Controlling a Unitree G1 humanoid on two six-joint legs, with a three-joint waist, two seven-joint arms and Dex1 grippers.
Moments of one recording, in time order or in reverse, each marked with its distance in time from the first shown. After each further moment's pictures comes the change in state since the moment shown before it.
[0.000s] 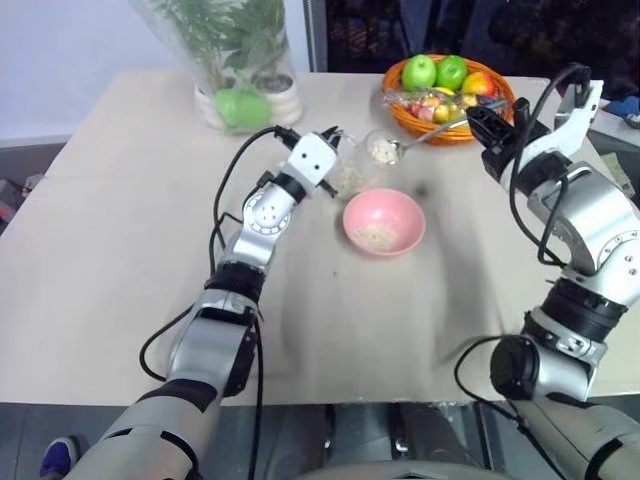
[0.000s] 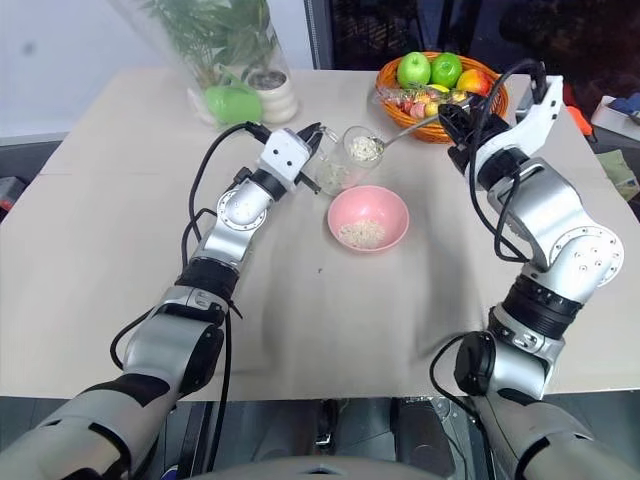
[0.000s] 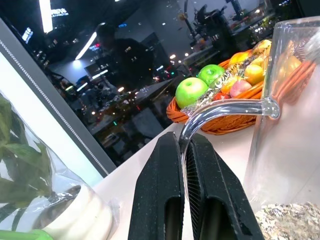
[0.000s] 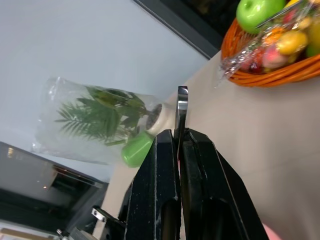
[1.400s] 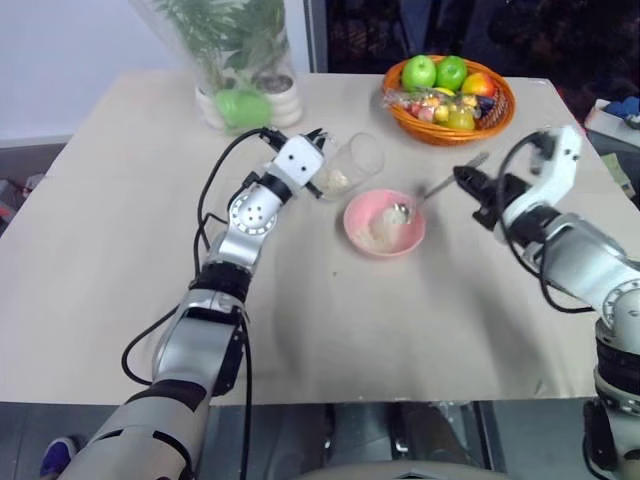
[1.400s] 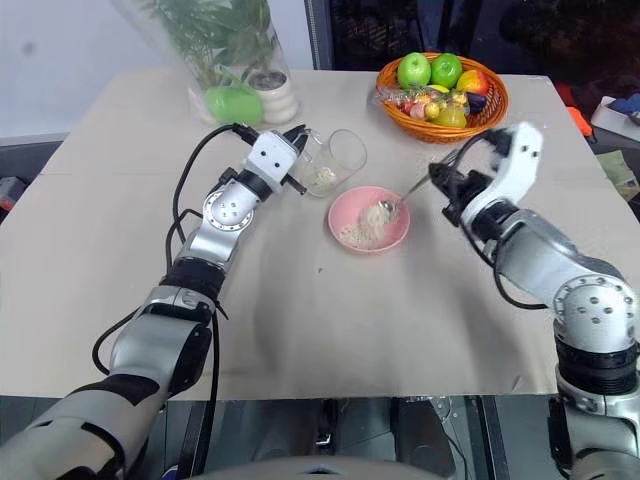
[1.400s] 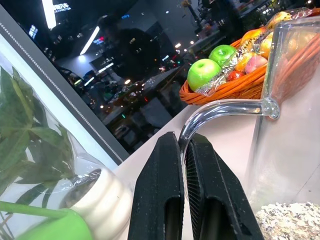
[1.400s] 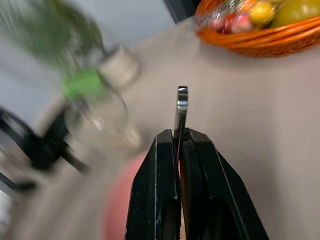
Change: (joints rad) left arm 0.008 0.063 0.000 0.026 0.020 -0.019 0.016; right arm 0.288 -0.428 0.501 -0.223 -0.125 -0.221 0.159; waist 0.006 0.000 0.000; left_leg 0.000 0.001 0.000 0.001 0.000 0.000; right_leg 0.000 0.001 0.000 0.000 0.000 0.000
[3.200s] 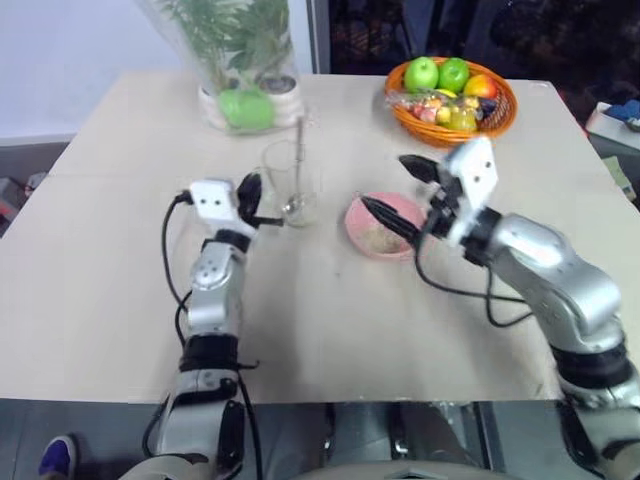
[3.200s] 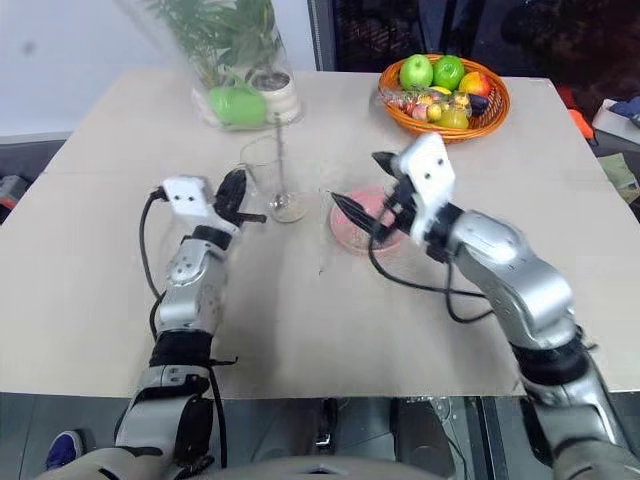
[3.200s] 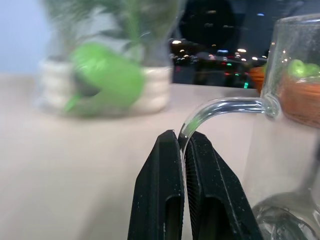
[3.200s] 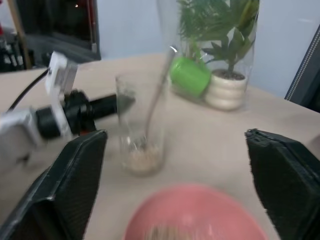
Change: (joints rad) left arm 0.447 -0.103 0.325 -0.477 -0.515 0.385 -0.047; right arm 0.117 0.026 0.113 -0.122 -0.821 -0.213 0.941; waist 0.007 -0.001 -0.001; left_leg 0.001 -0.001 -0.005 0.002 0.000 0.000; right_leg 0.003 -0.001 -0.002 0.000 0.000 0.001
